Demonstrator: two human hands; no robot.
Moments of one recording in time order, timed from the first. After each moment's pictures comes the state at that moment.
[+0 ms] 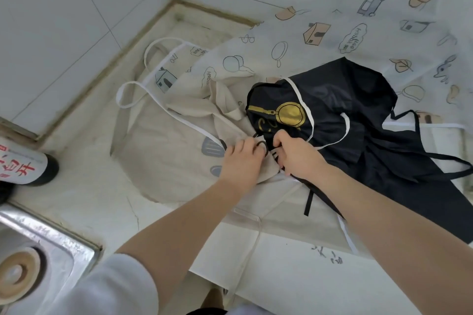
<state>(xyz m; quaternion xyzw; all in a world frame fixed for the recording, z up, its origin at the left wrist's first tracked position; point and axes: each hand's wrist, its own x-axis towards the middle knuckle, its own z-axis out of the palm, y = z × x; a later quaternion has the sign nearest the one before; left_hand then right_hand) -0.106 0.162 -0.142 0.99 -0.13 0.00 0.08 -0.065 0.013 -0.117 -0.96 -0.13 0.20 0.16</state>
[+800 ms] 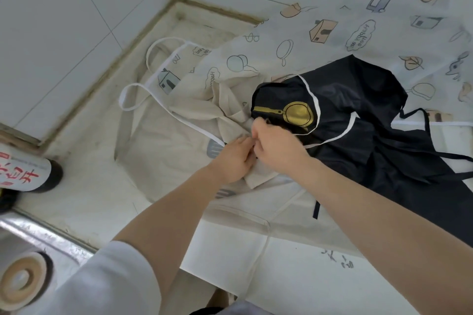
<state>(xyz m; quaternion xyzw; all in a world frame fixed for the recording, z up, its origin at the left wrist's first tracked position) -0.077 0.202 -0.156 0.91 -0.14 -0.13 0.37 -0.059 0.071 -0.093 -0.96 -0.20 0.14 0.16</state>
